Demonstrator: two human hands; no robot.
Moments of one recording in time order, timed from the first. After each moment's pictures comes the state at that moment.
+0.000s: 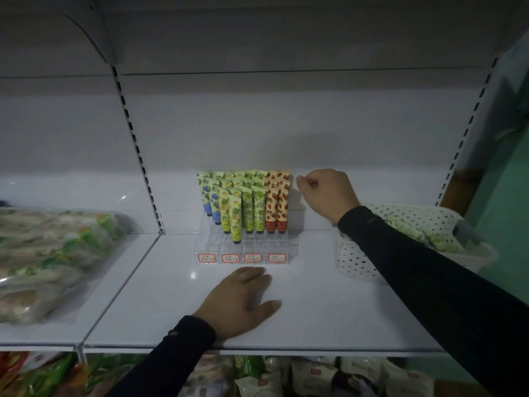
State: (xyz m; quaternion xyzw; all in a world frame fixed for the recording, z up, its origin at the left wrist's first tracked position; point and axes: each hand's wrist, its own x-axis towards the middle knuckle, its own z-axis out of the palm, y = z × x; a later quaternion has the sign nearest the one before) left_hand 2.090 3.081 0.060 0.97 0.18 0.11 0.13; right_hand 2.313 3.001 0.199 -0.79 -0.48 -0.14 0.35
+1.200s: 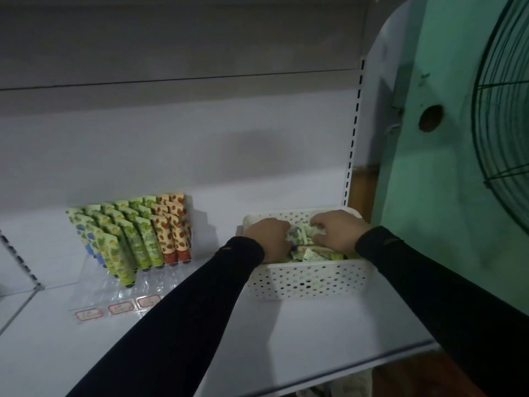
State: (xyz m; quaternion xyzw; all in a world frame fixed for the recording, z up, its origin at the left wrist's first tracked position) left_hand 2.350 2.999 0.160 0.99 0.11 0.00 0.06; right_hand 2.455 2.851 0.165 -0.90 -0.43 0.01 0.08
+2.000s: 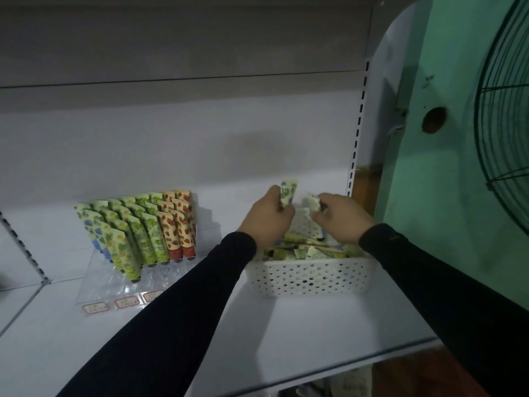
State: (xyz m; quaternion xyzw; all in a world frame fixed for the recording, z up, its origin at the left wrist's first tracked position) left_hand 2.330 2.993 0.183 0.89 0.10 0.22 0.38; right_hand 2.450 2.853 0.174 -0.87 -0.42 -0.05 0.25
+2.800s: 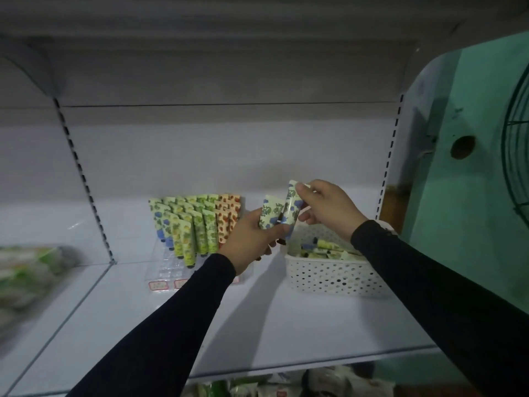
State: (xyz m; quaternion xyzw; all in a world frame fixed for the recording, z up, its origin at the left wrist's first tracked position) left_hand 2.211 3.022 0.187 0.79 0.12 0.26 0.54; right_hand 2.345 2.905 0.227 -0.71 -0.39 0.11 0.57
